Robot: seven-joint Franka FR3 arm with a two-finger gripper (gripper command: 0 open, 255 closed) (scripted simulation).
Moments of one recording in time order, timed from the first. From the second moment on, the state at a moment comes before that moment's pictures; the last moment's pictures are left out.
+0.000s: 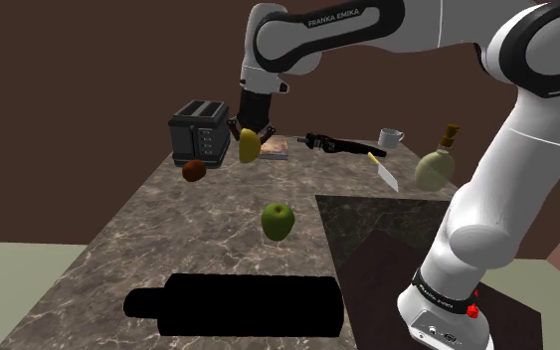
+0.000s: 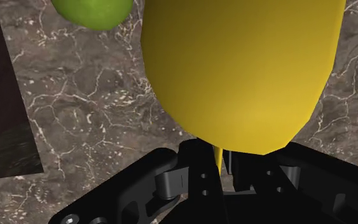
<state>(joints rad) 0.10 -0.07 0.19 -1.95 0.15 1.95 1.08</state>
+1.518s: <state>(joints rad) 0.25 0.18 0.33 -1.79 0.05 2.07 1.39</state>
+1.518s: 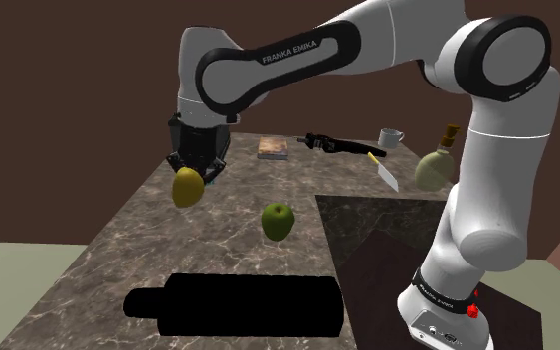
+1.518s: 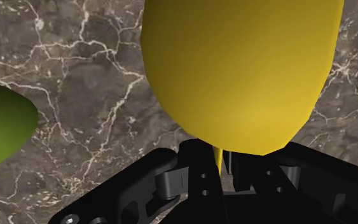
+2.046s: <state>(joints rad) 0.26 0.21 0.33 -1.87 0.04 2.17 1.39</state>
